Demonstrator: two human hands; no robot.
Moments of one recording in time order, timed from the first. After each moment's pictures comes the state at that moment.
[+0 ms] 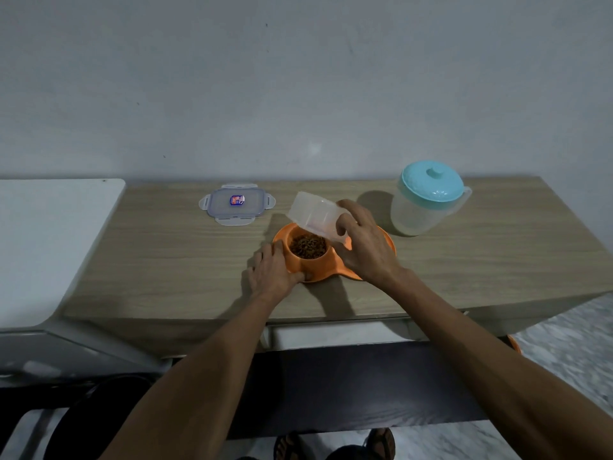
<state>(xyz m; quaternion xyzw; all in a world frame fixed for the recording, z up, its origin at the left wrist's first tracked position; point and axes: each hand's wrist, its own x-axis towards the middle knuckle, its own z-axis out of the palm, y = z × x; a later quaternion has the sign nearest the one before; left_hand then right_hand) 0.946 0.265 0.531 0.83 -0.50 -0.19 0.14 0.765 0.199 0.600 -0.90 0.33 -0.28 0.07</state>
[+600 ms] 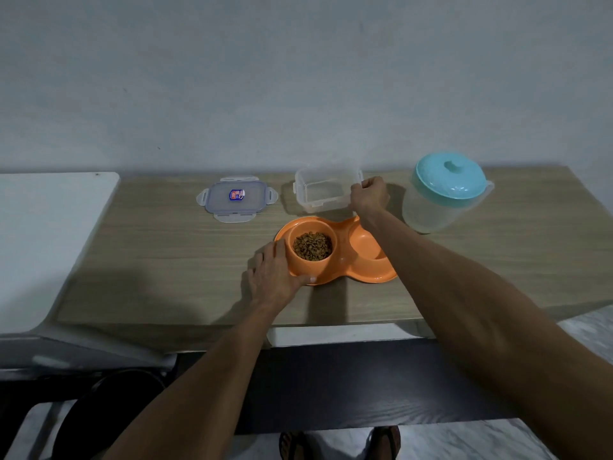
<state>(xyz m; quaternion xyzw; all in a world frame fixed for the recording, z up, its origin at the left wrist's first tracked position) 0.947 0.263 0.522 0.83 -0.51 -0.17 0.13 0.824 0.083 0.580 -0.47 0.68 -0.37 0.42</state>
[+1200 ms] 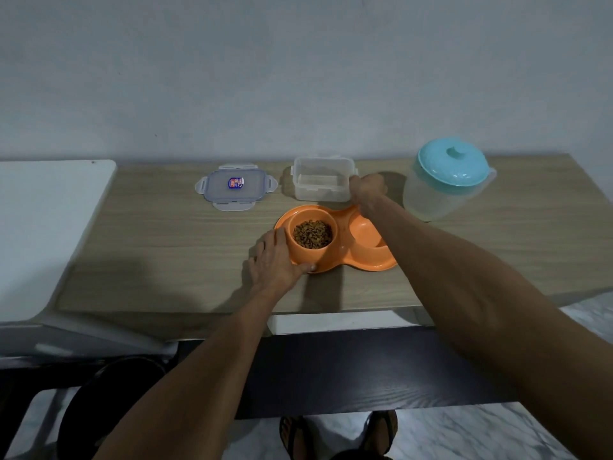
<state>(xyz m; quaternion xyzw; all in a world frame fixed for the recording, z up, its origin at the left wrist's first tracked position) 0.946 0.263 0.526 0.83 -0.51 -0.19 0.14 0.825 0.083 0.582 -0.46 0.72 -0.29 0.44</state>
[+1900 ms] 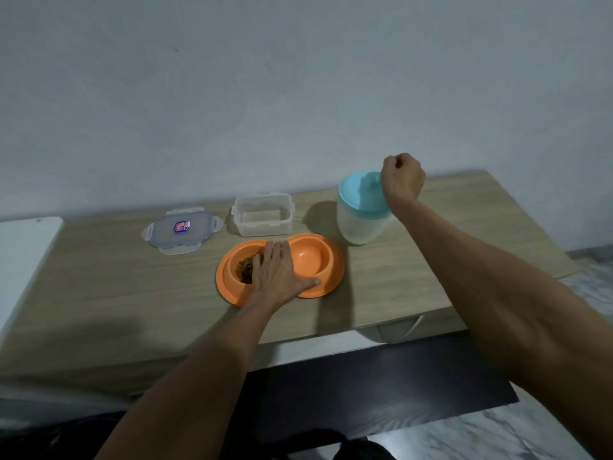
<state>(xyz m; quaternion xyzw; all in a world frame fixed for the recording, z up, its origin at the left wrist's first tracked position) 0.851 0.200 0.557 0.76 -0.64 -0.11 0.06 0.656 0.035 0.663 -0.50 0.70 -0.45 0.23</state>
